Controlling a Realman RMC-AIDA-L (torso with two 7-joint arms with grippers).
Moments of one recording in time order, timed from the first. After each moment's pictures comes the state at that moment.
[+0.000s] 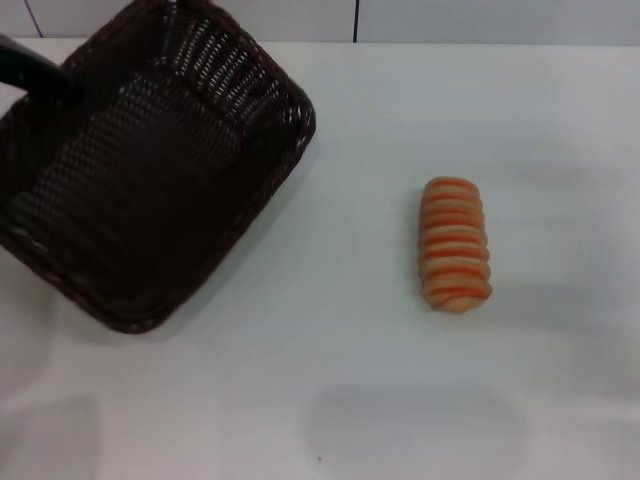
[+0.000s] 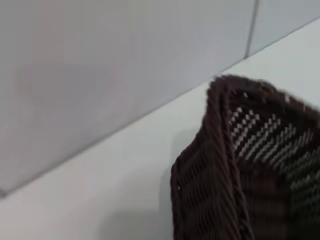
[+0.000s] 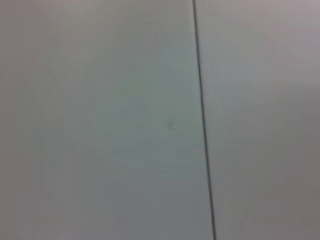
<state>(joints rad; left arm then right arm) -0.63 -2.03 -2.19 -1.45 2.70 -1.48 0.80 0.33 2.08 1.24 0.44 -2.37 -1.34 -0.11</state>
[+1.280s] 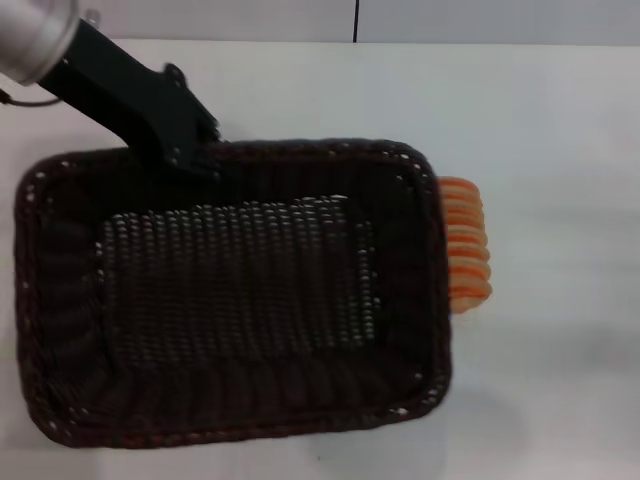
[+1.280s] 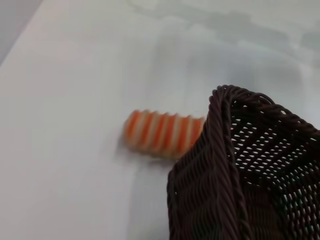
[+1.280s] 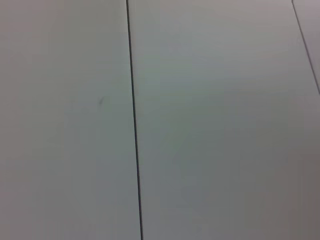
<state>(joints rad) -0.87 -1.97 -2.23 -1.16 2.42 -1.90 1.35 0.18 2.09 1.25 0.51 -2.31 -1.33 -0.11</state>
